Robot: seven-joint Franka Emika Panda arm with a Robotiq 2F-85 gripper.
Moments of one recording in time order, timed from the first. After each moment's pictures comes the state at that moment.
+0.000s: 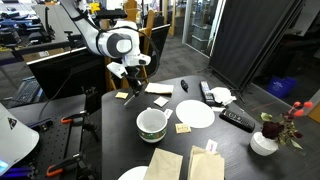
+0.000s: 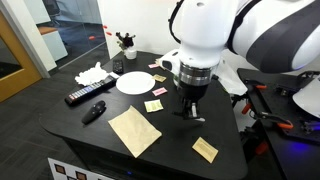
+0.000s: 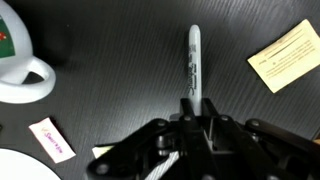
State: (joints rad) arm 0.26 0.39 0.06 -2.38 -0.31 2.71 0.28
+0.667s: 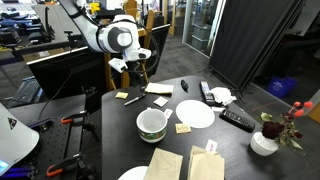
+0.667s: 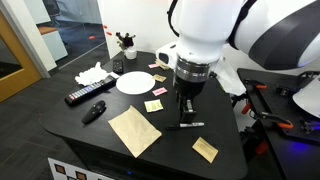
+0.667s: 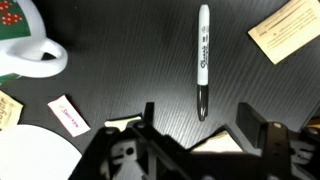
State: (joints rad) arm 0.37 0.36 -0.03 -2.36 -0.36 2.71 0.40
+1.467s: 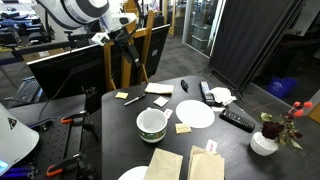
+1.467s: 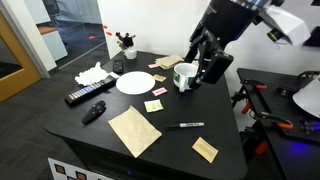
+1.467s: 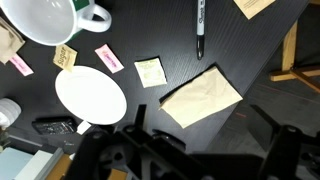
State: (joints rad) arm 0.38 -0.08 -0.02 -2.57 -0.53 2.71 0.56
